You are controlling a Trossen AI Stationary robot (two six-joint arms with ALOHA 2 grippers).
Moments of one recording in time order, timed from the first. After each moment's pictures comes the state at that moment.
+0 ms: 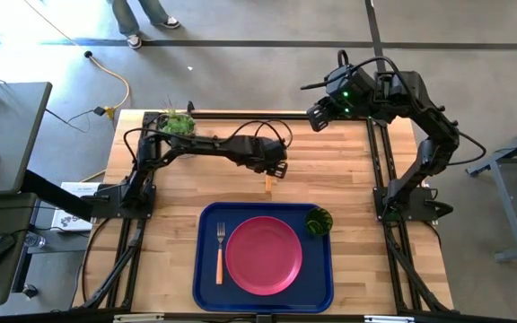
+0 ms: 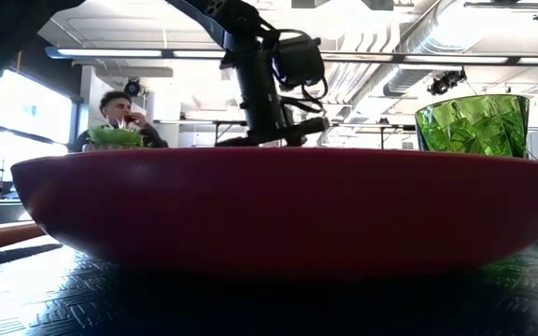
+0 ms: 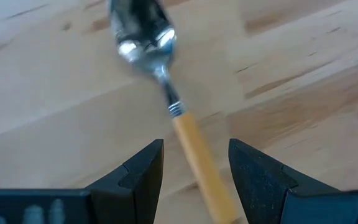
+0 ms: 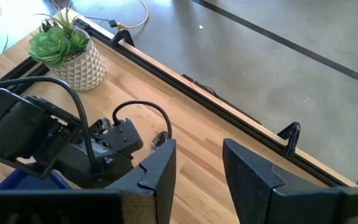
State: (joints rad) left arm 0.19 2.11 1.63 -0.74 -0.21 -0.96; right arm -0.22 1.66 2.36 -1.57 0.45 0.55
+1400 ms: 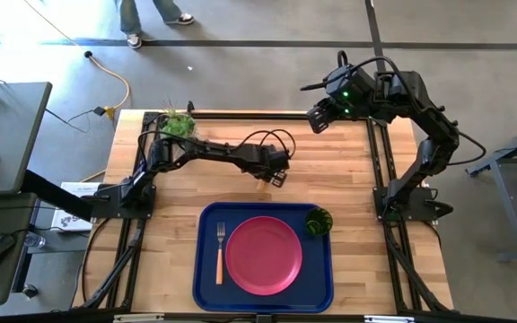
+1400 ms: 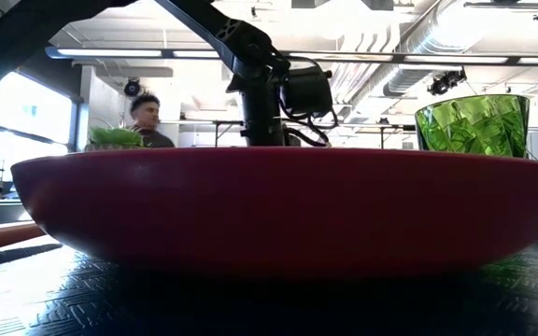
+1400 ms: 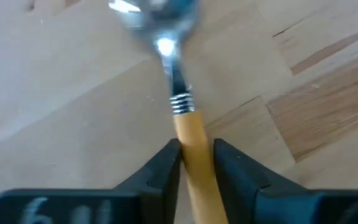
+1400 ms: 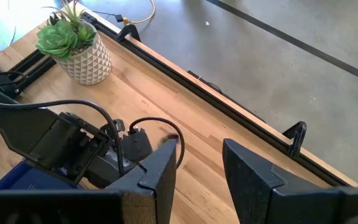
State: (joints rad) left arm 0.18 2.23 1.64 -0.76 -0.24 -0.86; right arm -0.22 1.66 2.36 -1.57 0.42 0.53
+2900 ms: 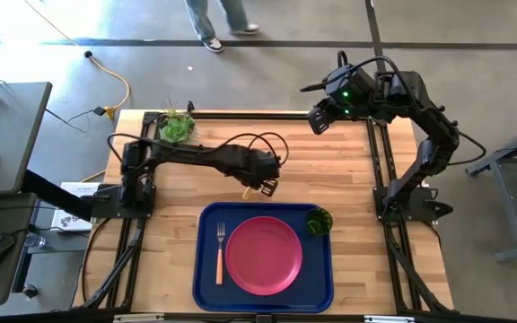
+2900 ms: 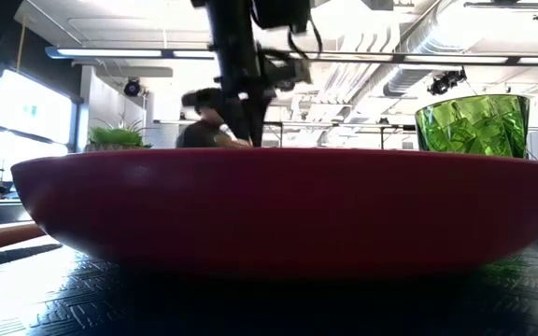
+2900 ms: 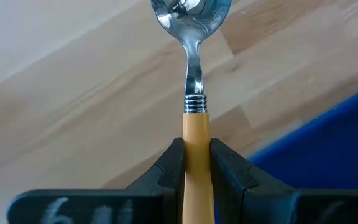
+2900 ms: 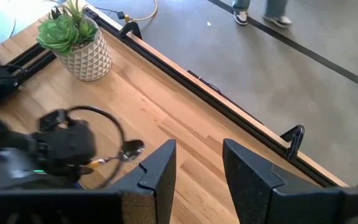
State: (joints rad) left arm 0.05 1.97 1.63 -0.99 -0.21 -0.96; right arm -0.22 1.66 2.35 -1.57 0.41 0.49
